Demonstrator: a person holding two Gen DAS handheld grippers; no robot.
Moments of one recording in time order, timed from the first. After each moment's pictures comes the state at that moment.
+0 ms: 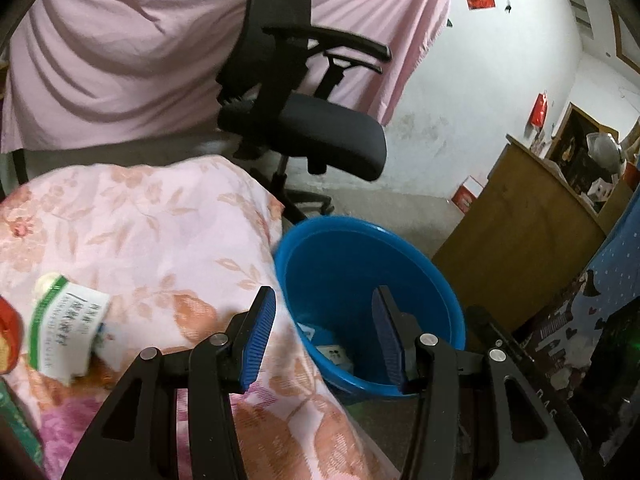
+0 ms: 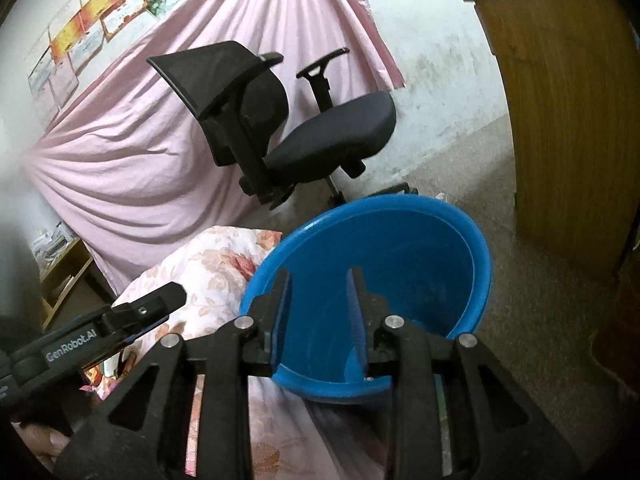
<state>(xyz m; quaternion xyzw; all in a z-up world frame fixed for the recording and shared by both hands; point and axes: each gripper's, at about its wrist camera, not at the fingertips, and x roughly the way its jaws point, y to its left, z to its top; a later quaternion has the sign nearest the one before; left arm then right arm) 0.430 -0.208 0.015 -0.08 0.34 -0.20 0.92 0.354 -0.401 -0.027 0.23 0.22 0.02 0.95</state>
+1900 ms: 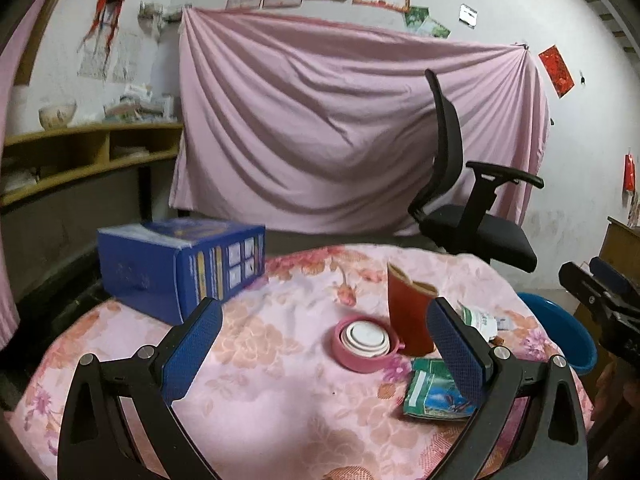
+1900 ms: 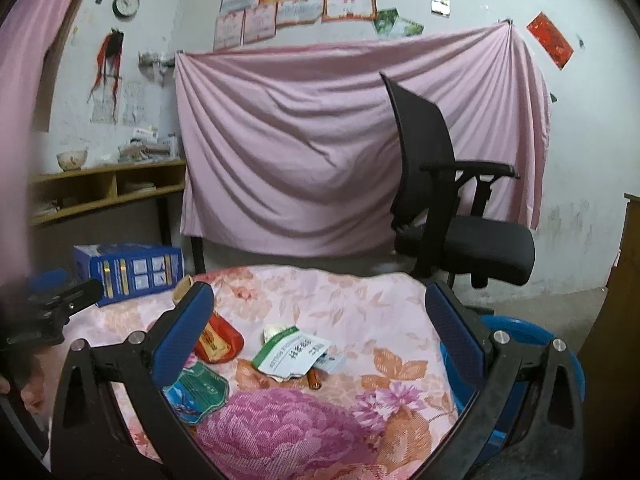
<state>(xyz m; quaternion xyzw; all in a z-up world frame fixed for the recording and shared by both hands) 0.278 0.059 0.004 -0.07 0.17 0.04 0.98 0.318 -0.176 0.029 -0.03 0.11 0.18 0.98</state>
